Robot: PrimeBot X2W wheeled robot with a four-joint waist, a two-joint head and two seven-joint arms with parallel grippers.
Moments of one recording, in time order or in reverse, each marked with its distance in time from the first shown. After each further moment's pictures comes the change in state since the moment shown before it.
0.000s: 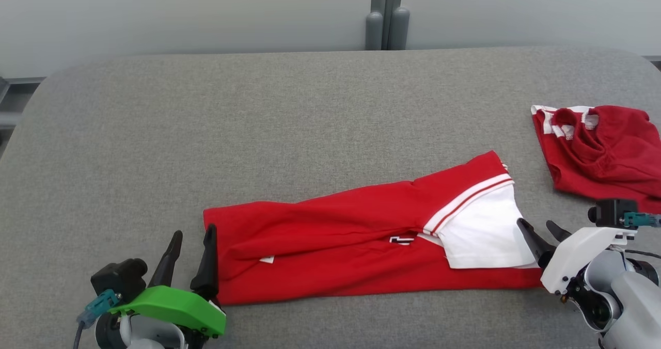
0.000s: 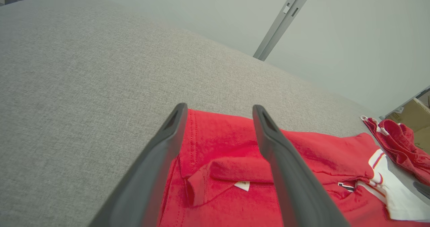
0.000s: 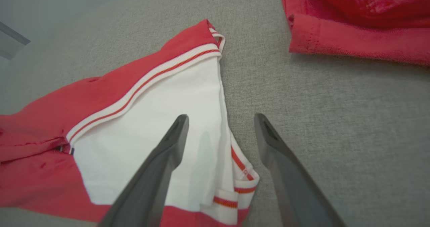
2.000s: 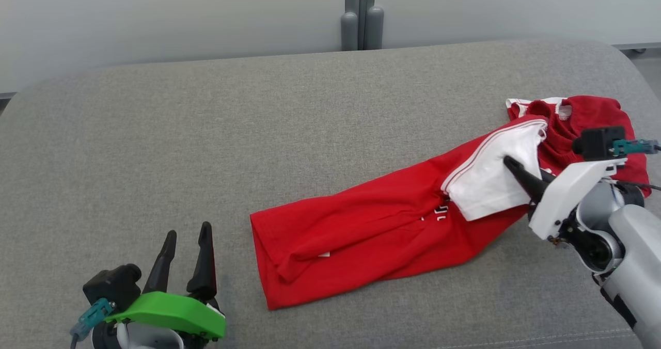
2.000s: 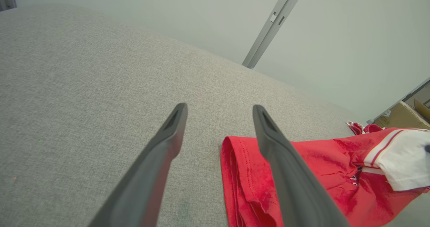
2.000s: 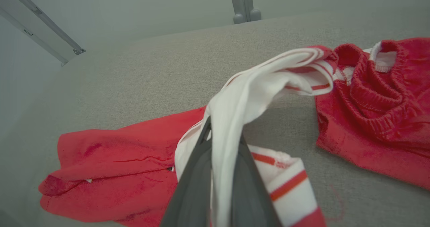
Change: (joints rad) left arm 0.058 -0.031 0.071 -0.091 0.053 0.016 0.007; right arm -0.160 -0.108 0.136 -0.178 0.103 0.010 0.113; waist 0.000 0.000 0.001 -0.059
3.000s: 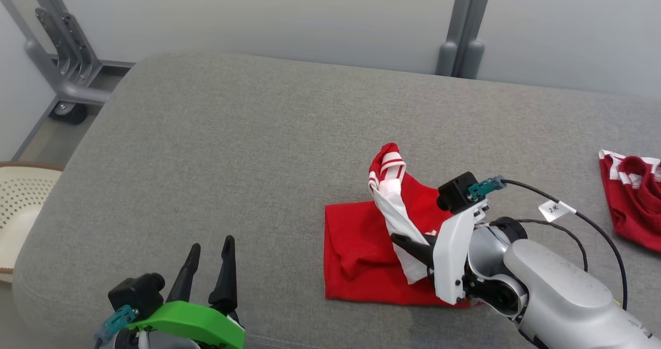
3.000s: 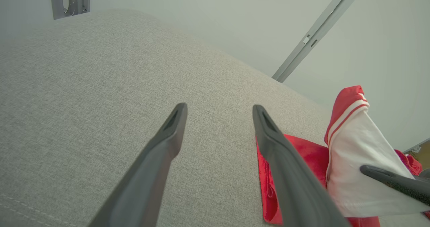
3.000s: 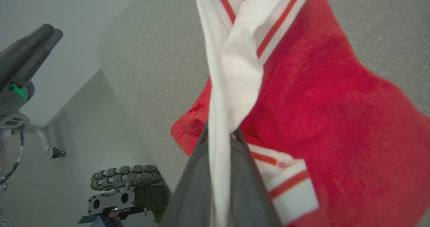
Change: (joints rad) left arm 0.026 -0.034 -0.040 0.003 0.004 0.000 0.030; right arm -0.020 0.145 0.327 -0.112 0.002 0.000 0.175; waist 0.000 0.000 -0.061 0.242
